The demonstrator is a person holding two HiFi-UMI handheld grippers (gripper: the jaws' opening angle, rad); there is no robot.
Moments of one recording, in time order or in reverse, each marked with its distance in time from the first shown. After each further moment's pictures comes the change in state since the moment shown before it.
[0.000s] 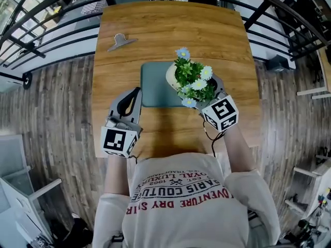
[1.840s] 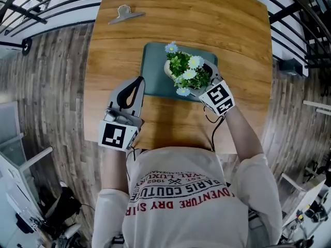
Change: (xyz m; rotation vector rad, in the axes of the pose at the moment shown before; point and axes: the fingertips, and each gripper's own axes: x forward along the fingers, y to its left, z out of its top) left arm 0.031 0.000 -0.045 -0.067 0.042 0.093; right arm 0.081 -0.011 -0.101 -0.105 0.147 0.277
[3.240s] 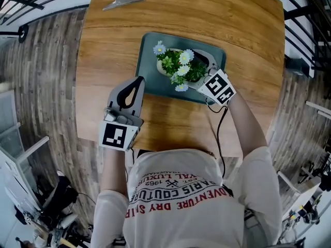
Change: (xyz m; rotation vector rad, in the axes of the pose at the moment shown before) left arm 0.019 0.007 -0.073 -0.054 0.135 0.039; right arm 0.058 -0.001 -0.050 -0.053 0.066 0.207
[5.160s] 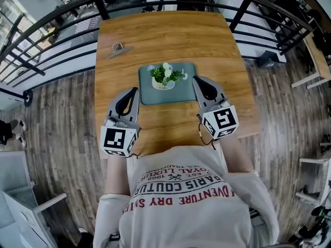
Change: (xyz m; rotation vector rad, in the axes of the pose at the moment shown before) left arm -0.115 -0.036 0.132 0.206 -0.215 -0.157; right arm -0.233 0.109 0.172 0.142 -0.457 -0.815
